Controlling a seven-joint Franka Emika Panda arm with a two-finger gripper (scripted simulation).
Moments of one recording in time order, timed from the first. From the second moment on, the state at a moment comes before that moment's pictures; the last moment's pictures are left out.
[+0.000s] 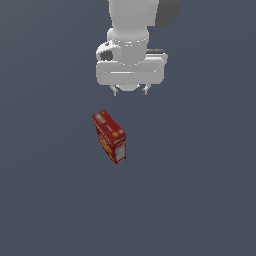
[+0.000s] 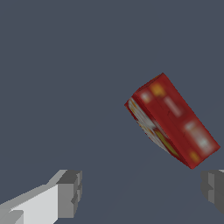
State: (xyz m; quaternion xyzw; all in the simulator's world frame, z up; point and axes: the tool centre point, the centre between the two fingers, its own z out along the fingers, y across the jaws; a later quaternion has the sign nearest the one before) arm -0.068 0.008 0.336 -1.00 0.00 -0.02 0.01
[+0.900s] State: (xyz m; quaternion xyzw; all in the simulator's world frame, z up) arm -0.066 0.019 0.347 -1.00 -0.01 -0.04 0.01
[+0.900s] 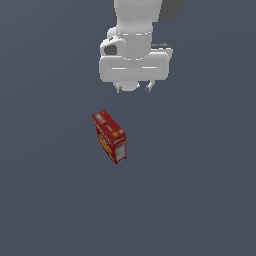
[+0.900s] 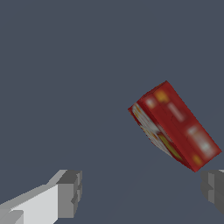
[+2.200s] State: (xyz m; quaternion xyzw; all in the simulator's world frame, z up) arm -0.040 -0.035 0.291 -0.98 -0.18 -0.02 0.00
